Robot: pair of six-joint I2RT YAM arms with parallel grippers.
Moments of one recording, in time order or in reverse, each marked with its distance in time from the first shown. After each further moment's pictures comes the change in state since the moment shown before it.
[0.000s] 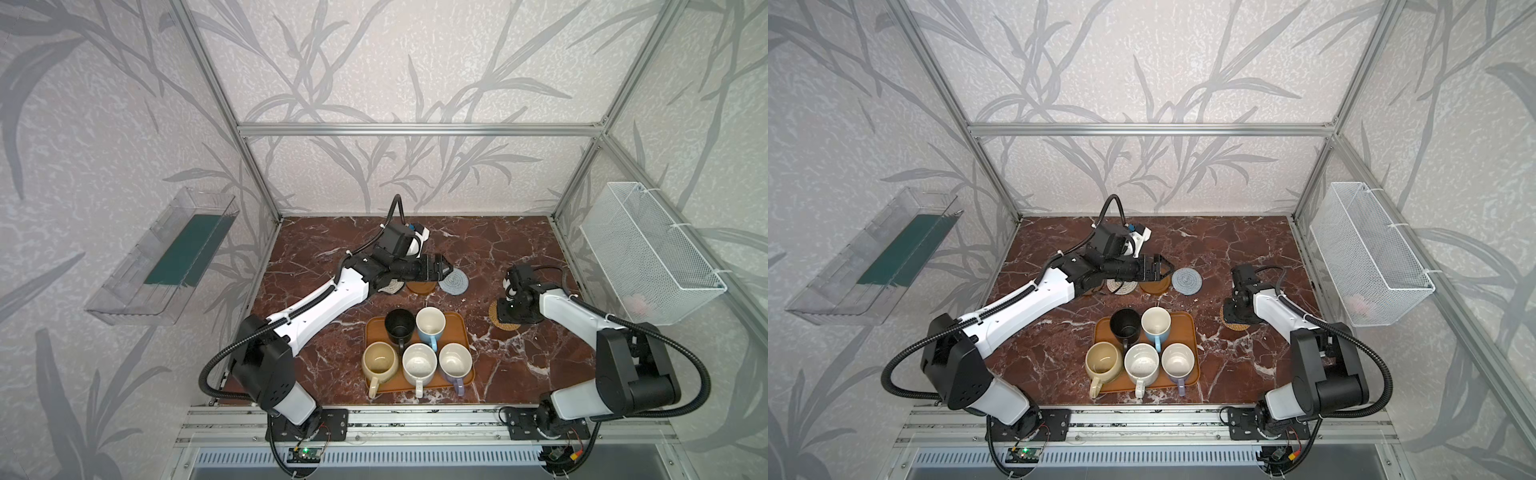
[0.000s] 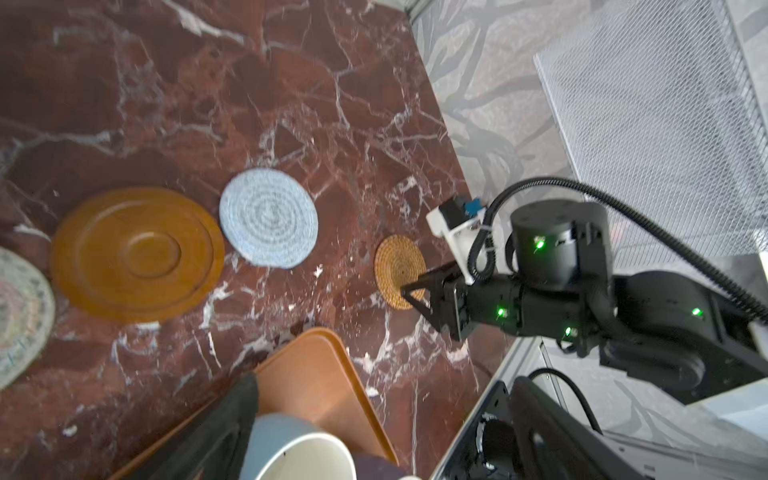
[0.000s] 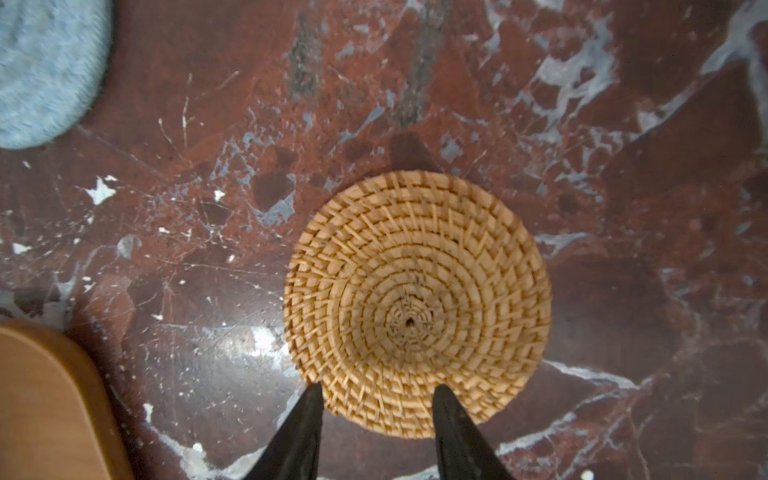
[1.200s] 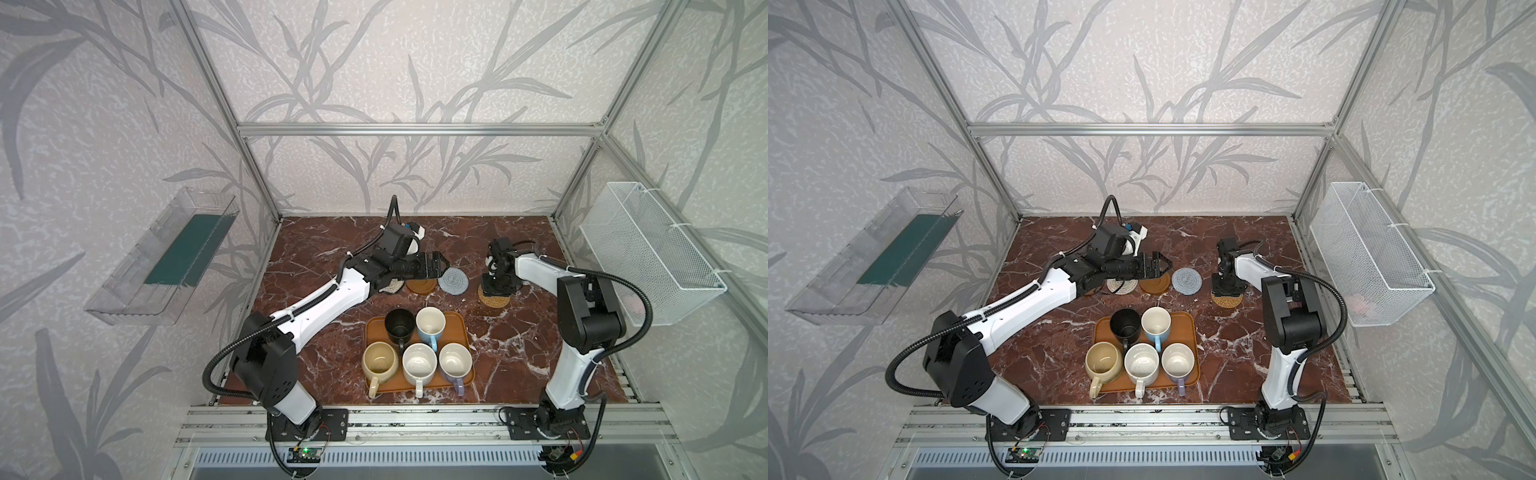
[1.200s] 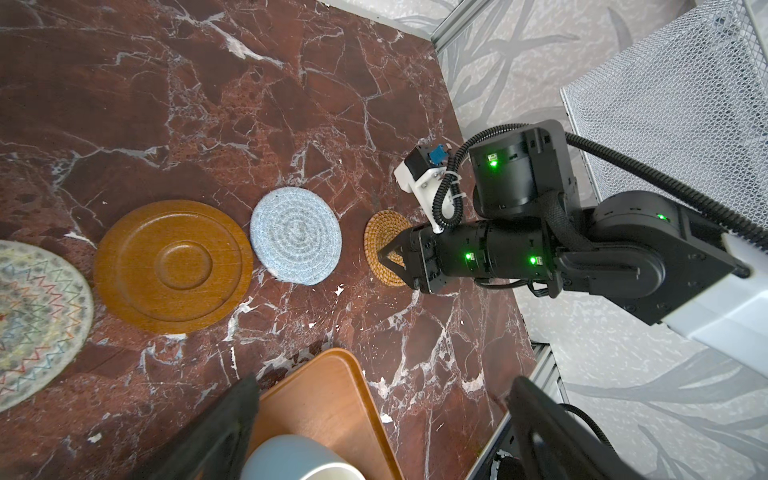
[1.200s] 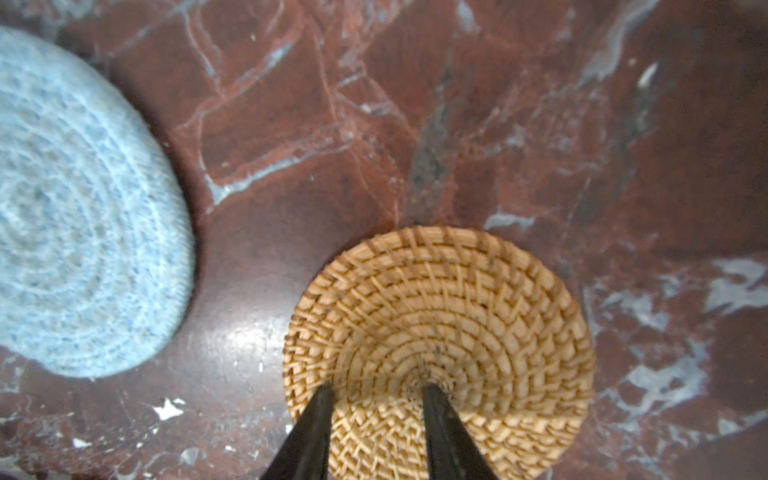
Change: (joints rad) left arm 0.003 -0.001 -0.059 0.053 -0.058 -0.048; right arm 0.023 0.427 0.444 -0.074 -0.034 -0.055
